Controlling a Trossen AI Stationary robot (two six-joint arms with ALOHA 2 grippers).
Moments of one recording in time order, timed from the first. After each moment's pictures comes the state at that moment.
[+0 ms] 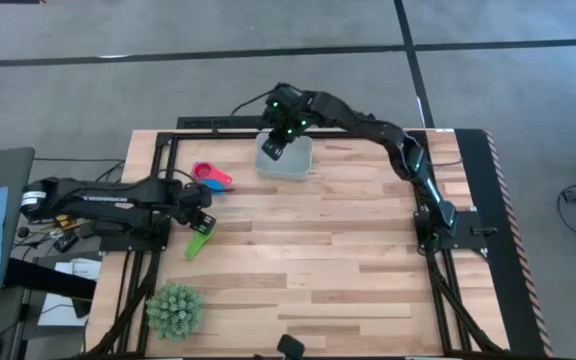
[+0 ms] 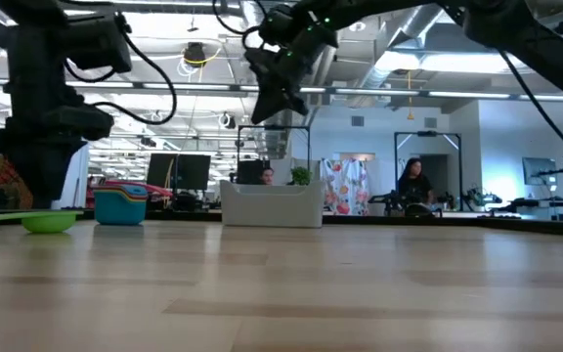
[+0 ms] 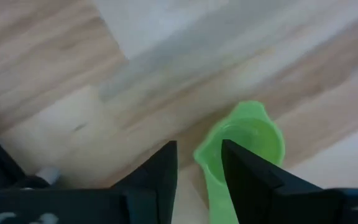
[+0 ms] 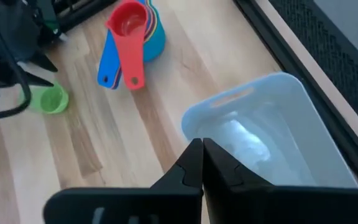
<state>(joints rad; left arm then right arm) 0.16 0.95 0.51 -0.82 -0.08 -0.91 -0.44 2.25 2.33 -0.99 -0.19 0.13</state>
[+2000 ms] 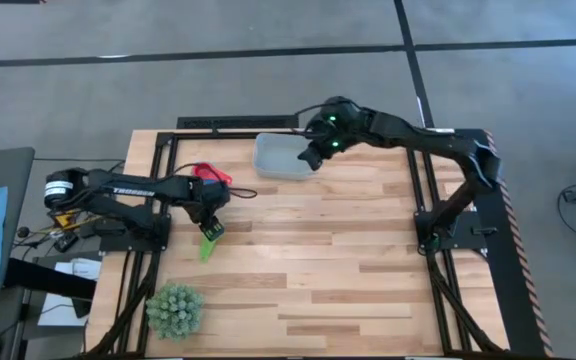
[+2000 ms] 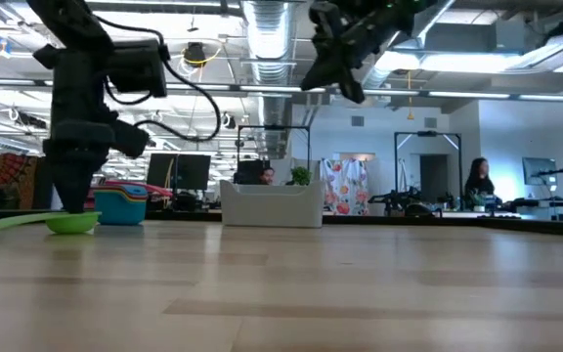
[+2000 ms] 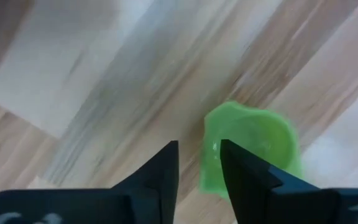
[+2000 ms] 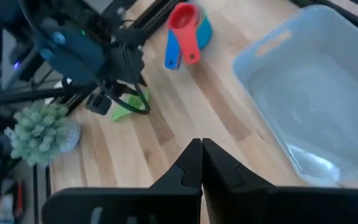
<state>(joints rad) 0.22 1.24 0.59 -0.68 0.03 -0.47 -0.45 1.62 1.45 -0.52 -0.37 0.41</state>
